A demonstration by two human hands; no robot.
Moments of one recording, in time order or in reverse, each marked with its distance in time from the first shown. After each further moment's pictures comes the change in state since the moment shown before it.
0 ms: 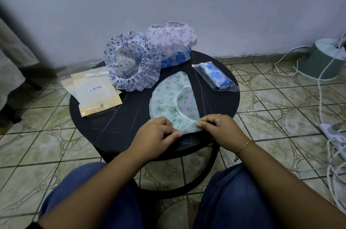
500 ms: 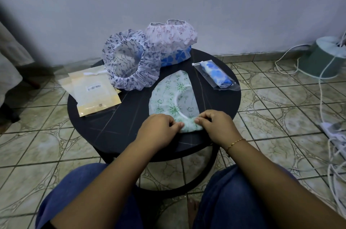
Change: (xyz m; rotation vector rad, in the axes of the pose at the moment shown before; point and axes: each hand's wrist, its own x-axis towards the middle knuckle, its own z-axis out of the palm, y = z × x) left_hand 0.027 0.020 -0.006 0.031 -0.133 -0.362; right_hand 0.014 -0.004 0.013 -0.100 0.140 0.156
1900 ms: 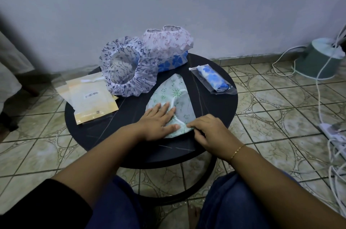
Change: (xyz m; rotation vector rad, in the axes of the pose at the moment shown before) left_hand 0.048 -0.025 -0.006 0.372 -0.386 0.209; right_hand -0.004 0.014 0.000 -0.330 -0.068 -0.454
